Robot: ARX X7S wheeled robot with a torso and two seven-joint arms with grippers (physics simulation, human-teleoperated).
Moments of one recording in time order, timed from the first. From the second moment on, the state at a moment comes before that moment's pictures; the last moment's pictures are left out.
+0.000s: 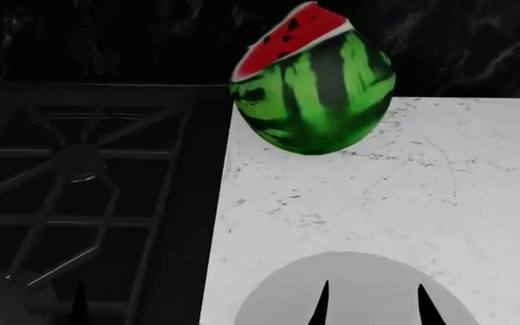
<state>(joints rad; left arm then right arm) 0.06 -0.27 0.21 0.47 -0.13 -0.25 -0.30 -0.10 0.24 -0.19 -0.51 0.15 0.20 0.31</state>
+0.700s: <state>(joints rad) 0.03 -0.27 0.23 0.46 -0.14 -0.26 -0.33 0.09 0.42 -0.09 -0.75 0.29 0.75 0.29</state>
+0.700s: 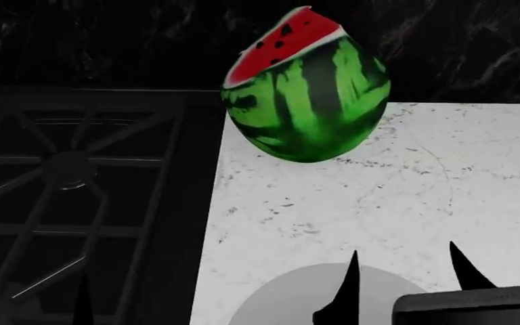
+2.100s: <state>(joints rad) 0.01 -0.29 0.25 0.44 -0.16 -0.25 -0.36 1.44 0.99 -0.98 -0.34 1.84 1.48 0.59</state>
